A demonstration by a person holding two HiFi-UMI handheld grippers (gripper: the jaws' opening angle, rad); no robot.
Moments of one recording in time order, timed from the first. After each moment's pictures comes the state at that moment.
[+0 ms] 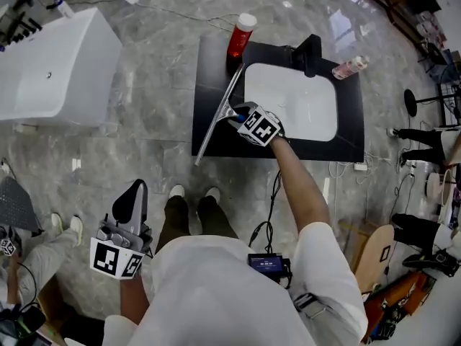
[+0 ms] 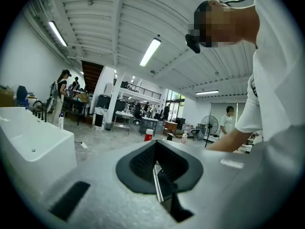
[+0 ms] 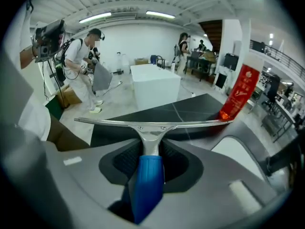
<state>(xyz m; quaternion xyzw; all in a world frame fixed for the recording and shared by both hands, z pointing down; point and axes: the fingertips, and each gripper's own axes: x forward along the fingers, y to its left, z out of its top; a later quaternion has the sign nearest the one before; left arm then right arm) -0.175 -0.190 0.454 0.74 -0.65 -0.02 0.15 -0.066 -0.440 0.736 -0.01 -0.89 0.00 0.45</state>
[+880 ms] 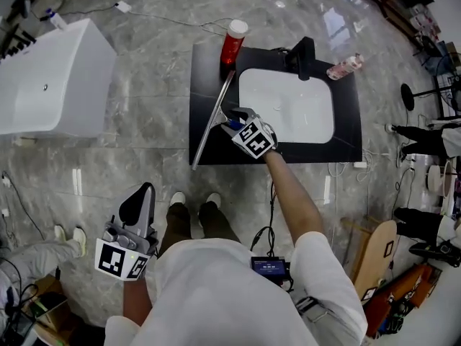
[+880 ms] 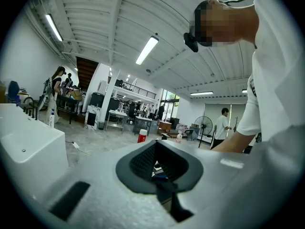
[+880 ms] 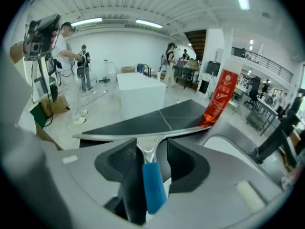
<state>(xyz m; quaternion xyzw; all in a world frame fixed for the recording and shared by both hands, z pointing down) -0.166 -0.215 0.453 0.77 -0.62 -0.02 0.15 -0.070 -0.452 0.730 0.08 -0.91 0.00 0.40</state>
